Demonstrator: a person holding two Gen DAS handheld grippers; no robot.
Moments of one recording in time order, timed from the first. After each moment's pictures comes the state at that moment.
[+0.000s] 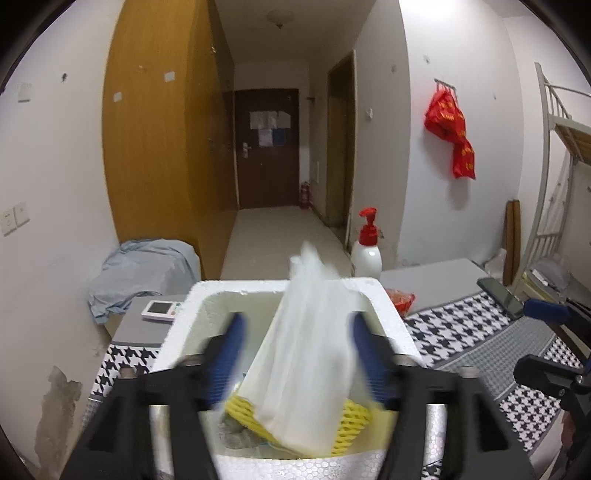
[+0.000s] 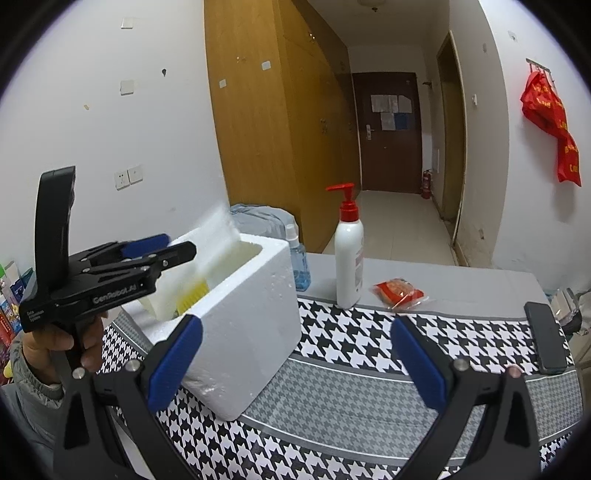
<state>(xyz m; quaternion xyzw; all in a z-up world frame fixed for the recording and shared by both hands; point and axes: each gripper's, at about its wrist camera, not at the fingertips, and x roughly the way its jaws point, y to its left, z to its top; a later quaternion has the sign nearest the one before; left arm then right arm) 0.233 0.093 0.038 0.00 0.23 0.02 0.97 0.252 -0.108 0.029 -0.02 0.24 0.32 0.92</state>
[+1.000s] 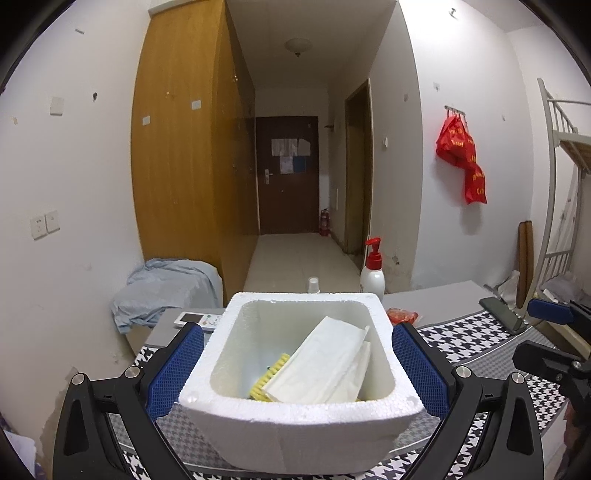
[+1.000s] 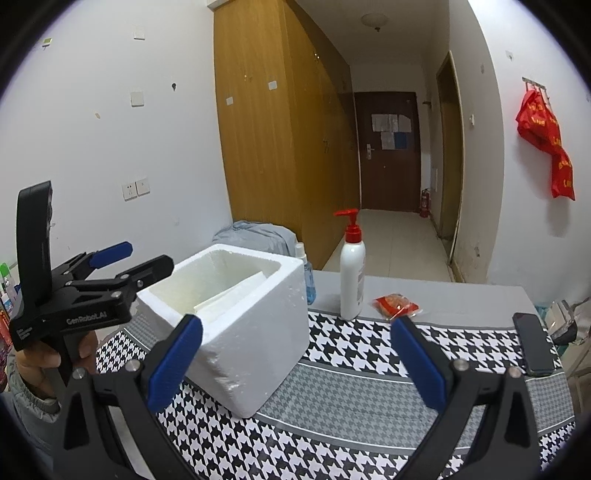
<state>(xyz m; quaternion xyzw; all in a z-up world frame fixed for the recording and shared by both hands) 0.173 0.089 0.057 0.00 0.17 0.05 0.98 0.210 -0.114 0.050 -0.02 0.20 0.32 0.93</state>
